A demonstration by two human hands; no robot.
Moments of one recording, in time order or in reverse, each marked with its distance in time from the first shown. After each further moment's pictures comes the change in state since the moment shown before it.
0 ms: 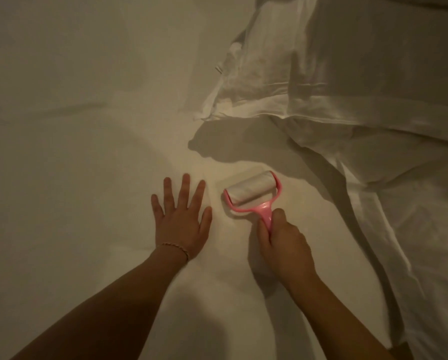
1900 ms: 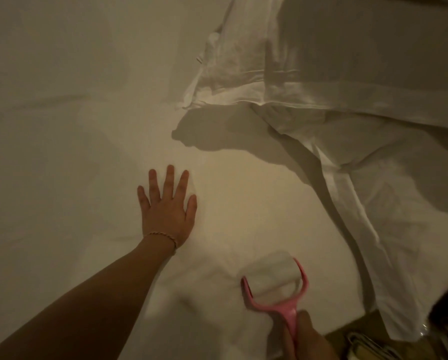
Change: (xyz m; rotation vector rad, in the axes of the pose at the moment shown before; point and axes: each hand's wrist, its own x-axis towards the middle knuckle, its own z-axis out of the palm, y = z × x) left_hand -0.006 0.003 0.001 -0.016 0.023 -0.012; right_hand -0.171 0.077 0.018 -0.141 -0.112 0.101
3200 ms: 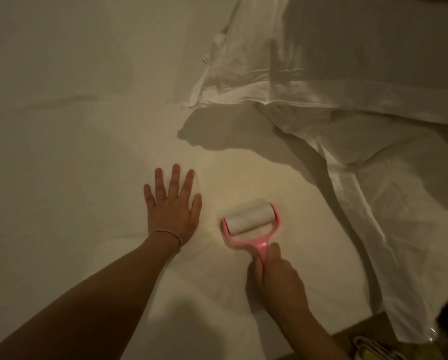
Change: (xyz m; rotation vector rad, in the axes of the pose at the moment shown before) left_hand 0.001 -0.001 0.001 -0.003 0.000 -0.002; right_hand 0.082 -0.055 -0.011 0.080 -0.026 0.070
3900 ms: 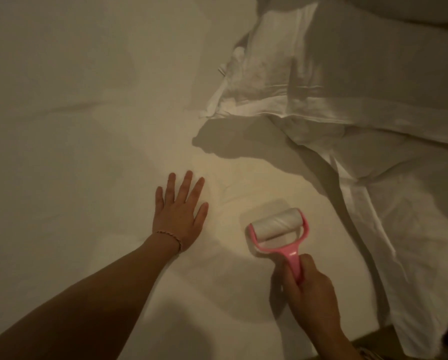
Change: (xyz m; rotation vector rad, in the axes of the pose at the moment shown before) left_hand 0.002 -0.020 -0.017 -0.013 -0.066 0.114; right_hand -0.009 0.028 -0.021 0.159 0.188 -0.054
